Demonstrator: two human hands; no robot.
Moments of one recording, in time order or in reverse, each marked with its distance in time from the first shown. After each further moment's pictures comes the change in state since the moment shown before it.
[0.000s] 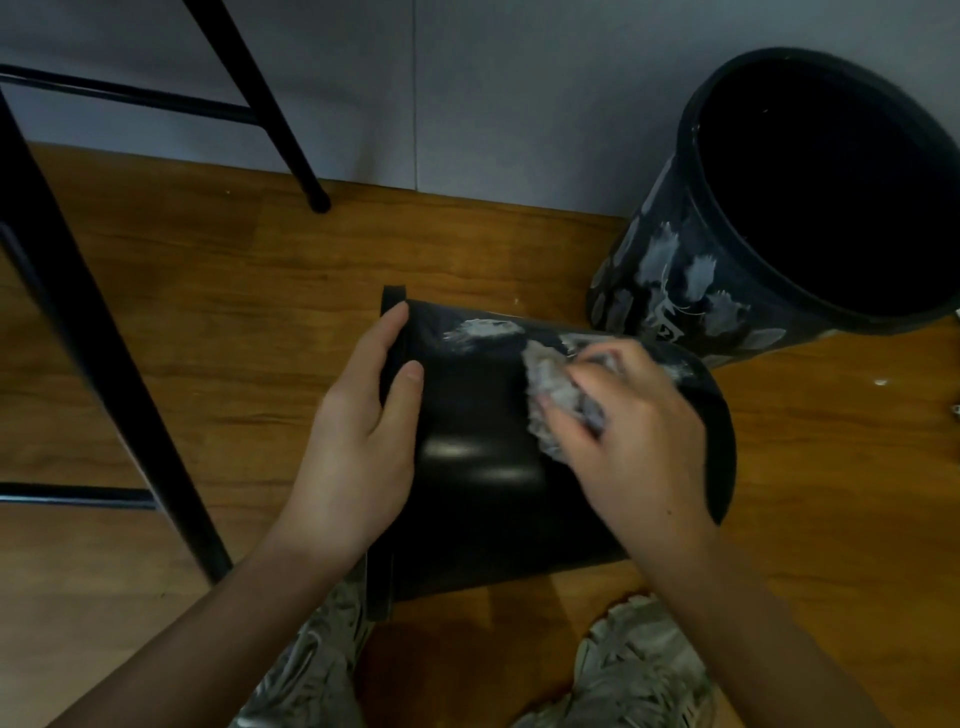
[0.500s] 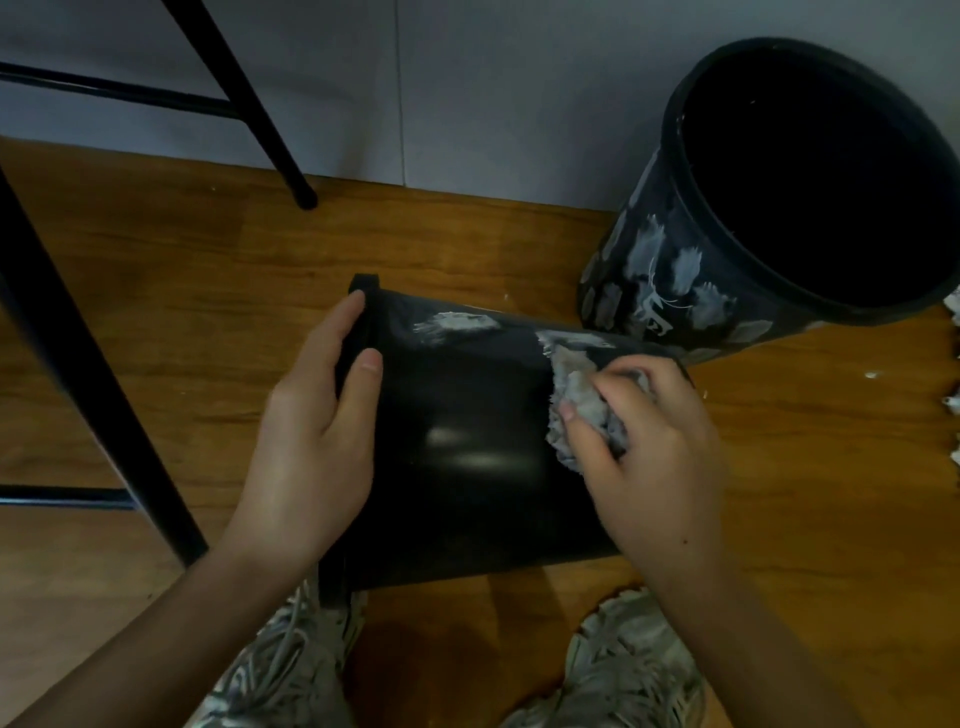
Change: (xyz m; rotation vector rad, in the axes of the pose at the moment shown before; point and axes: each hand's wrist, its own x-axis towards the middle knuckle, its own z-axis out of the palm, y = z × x) left_hand -0.006 0.007 -0.005 0.080 0.071 0.066; right_hand -0.020 0.021 -0.002 0.013 0.122 0.041
